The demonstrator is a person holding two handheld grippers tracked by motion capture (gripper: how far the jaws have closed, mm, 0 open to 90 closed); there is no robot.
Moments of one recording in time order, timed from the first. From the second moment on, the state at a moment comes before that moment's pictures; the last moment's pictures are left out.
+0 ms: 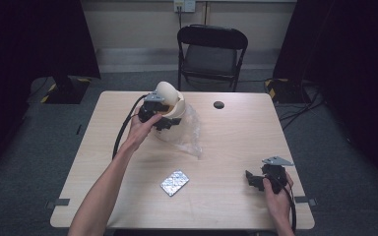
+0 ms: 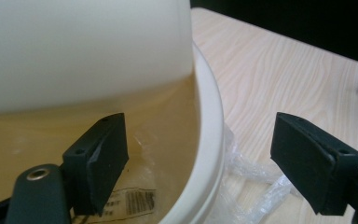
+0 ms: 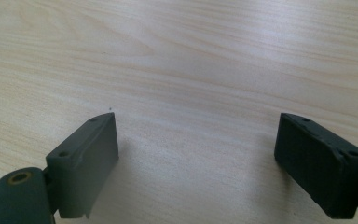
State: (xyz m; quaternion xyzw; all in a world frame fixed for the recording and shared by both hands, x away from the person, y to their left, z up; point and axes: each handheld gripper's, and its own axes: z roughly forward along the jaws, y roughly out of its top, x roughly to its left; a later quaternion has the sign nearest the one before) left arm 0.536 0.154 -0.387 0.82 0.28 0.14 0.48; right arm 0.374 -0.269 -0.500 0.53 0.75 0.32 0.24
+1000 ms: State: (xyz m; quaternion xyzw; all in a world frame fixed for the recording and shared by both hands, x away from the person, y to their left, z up) left arm 0.436 0.209 -0.403 0.82 0.29 0.11 0.48; right arm 0.374 -0.269 -0.500 0.53 0.74 0.32 0.24
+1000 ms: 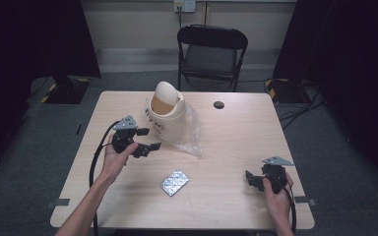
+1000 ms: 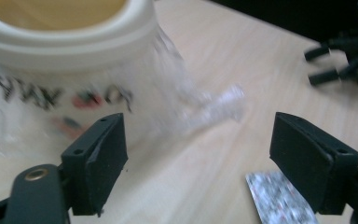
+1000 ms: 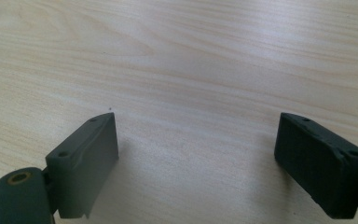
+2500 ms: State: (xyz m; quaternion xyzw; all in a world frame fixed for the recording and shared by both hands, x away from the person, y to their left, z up) left arm 0.356 0.149 -0.498 0.87 0.27 0.08 0.40; right arm 0.374 -0.269 -0.500 0.53 0.74 0.32 0.24
